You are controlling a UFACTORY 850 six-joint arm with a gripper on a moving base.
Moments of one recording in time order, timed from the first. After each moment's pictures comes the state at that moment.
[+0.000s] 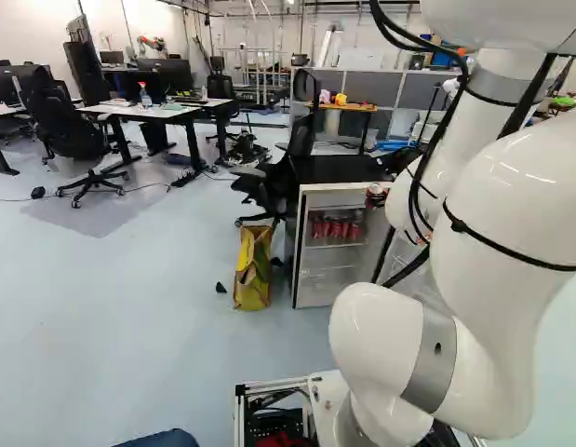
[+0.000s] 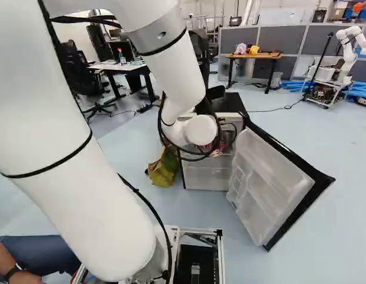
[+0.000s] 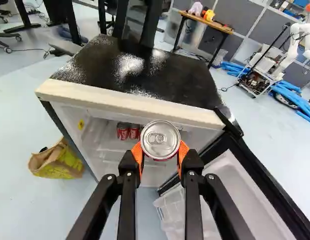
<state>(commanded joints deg) -37.5 0.0 -25.7 -40.9 41.2 2.8</state>
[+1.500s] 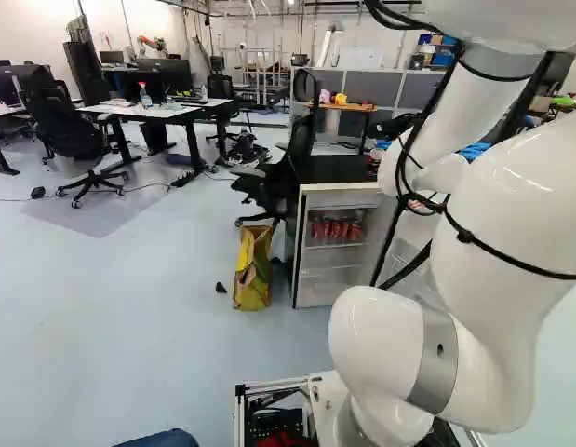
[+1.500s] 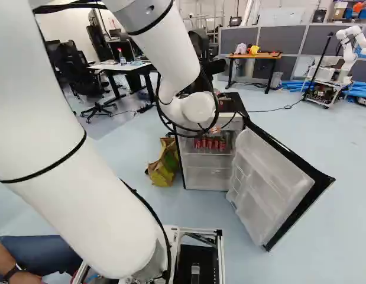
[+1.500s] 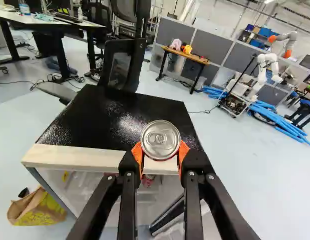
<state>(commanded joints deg) -31.8 0.7 -33.5 -31.4 40.7 2.8</state>
